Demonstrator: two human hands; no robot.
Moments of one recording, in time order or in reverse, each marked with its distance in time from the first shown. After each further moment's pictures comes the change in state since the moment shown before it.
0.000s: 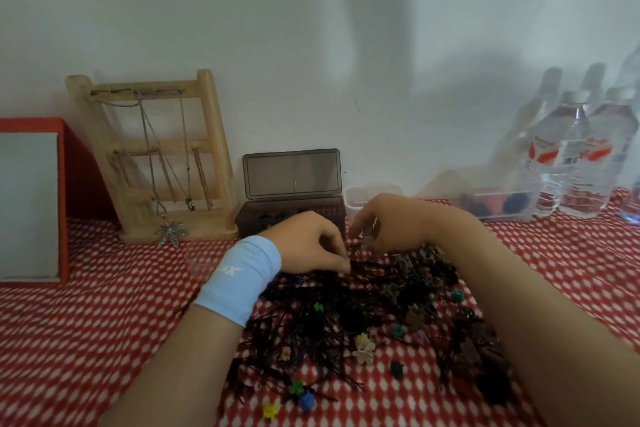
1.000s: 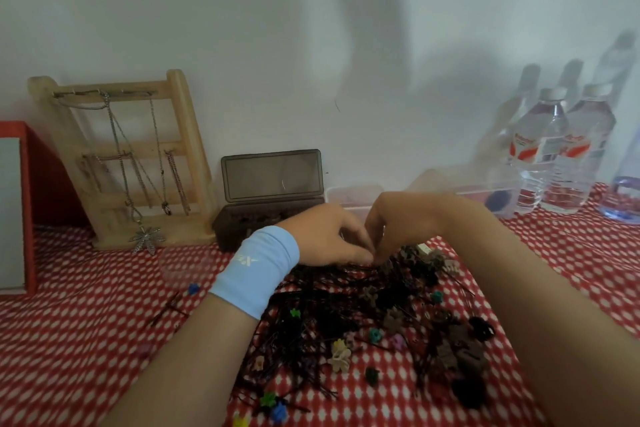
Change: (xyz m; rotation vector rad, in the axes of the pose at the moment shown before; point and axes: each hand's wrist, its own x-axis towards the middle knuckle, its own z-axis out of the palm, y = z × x) left_hand 0.028 0.044 0.009 -0.009 -0.051 0.115; right_hand -0.022 0.020 -0.022 0.017 -0.119 0.069
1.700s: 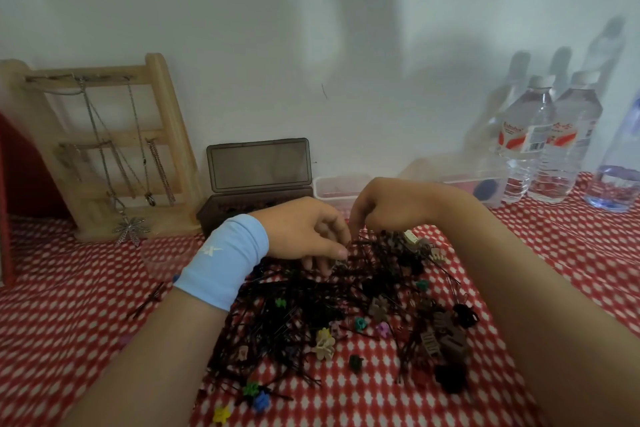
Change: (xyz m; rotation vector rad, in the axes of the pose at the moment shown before) left_hand -0.008 -0.007 -0.002 -0.246 -0.167 -0.089; right_hand -0.001 0.004 0.002 0.102 0.082 0.017
